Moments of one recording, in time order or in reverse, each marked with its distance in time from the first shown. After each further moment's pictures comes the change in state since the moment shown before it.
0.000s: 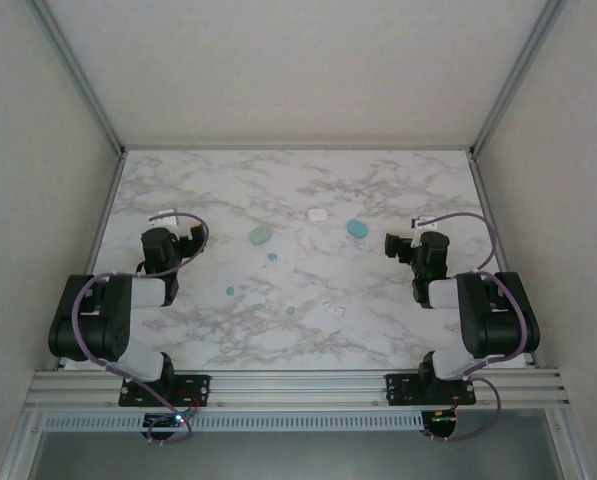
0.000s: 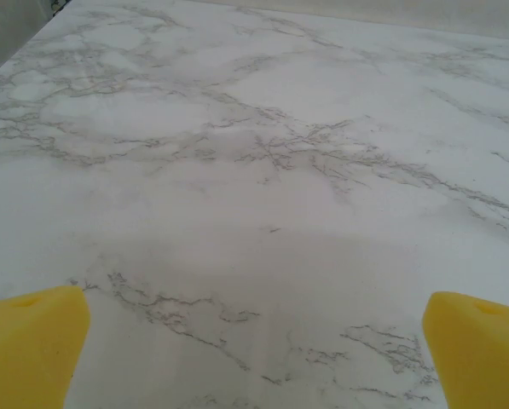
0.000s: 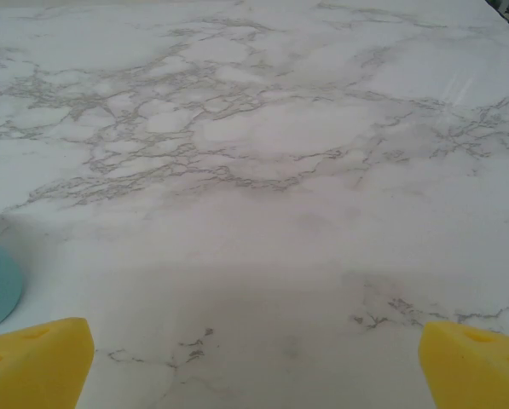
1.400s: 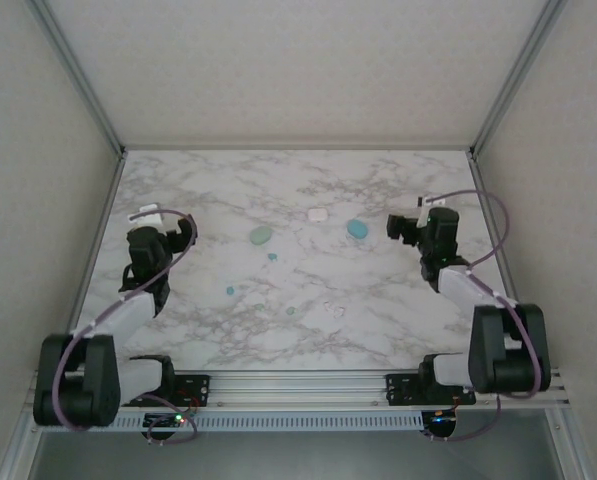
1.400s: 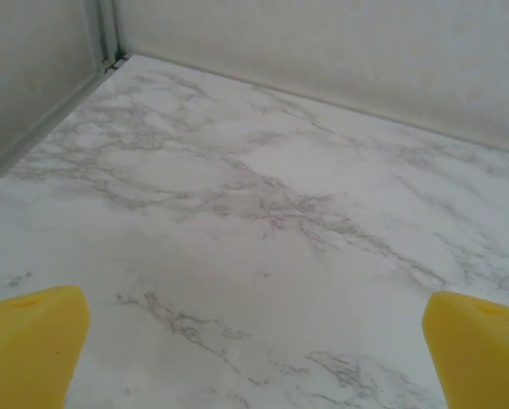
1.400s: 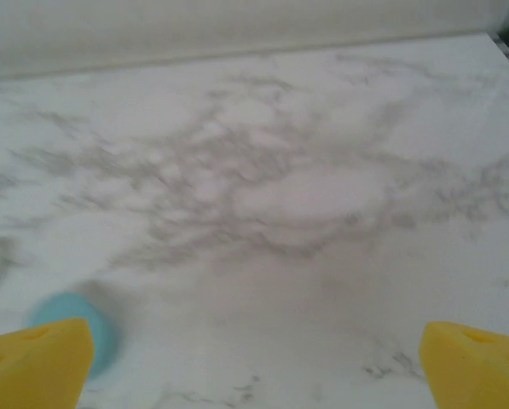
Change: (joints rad) left arm 0.002 -0.395 0.021 -0.327 -0.054 -0.136; right arm -0.005 -0.253 0.267 -0.542 -0.096 0.060
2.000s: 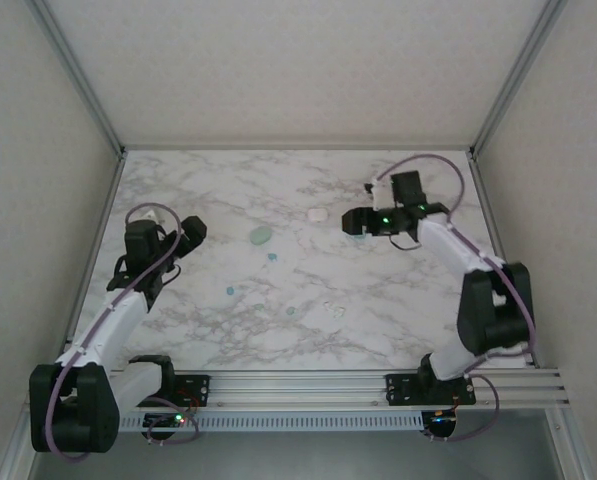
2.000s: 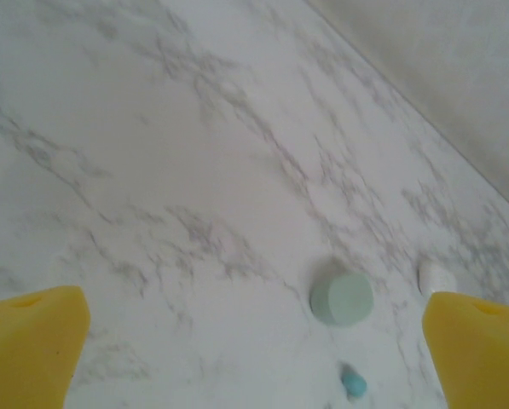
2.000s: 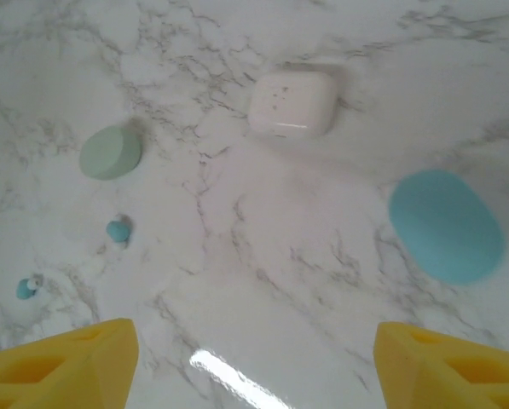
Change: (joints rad) left arm -0.003 -0.093 0.118 -0.455 0.324 -0.428; right arm 0.206 0.336 0.521 -0.658 -0.440 0.029
